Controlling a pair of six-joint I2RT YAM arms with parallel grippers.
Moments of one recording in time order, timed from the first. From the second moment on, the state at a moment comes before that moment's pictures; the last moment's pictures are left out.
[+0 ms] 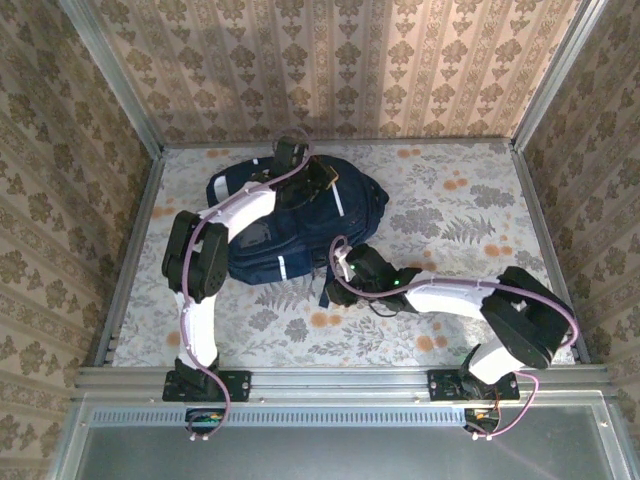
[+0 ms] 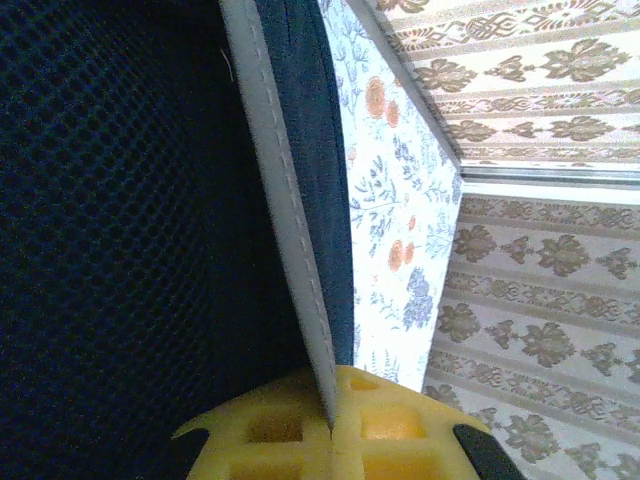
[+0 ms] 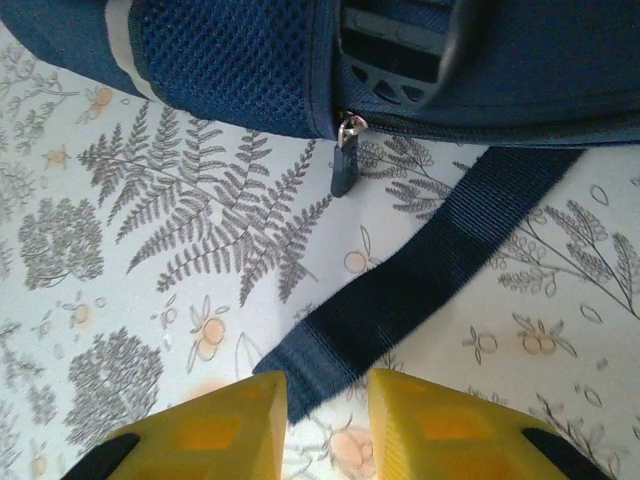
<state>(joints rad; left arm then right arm) -0.50 2.03 1.56 -0.11 0.39 -1.19 0.83 1.54 0.71 0.04 -0.13 0.38</state>
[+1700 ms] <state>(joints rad) -0.51 1.69 1.33 -0.61 0.30 -0.93 0.70 1.21 0.45 0.22 0.07 0.37</state>
